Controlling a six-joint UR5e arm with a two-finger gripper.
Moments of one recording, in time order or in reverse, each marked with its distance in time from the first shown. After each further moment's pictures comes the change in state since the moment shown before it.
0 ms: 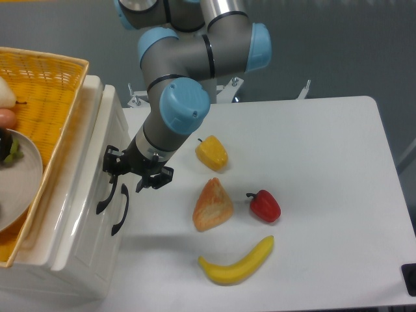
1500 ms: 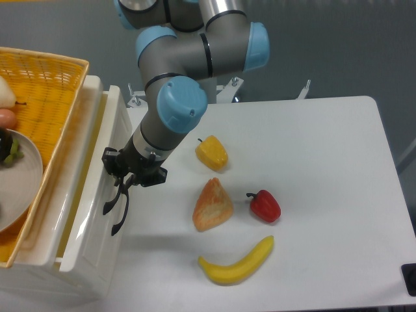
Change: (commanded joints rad) arm -0.003 0.005 0.000 0.003 0.000 0.011
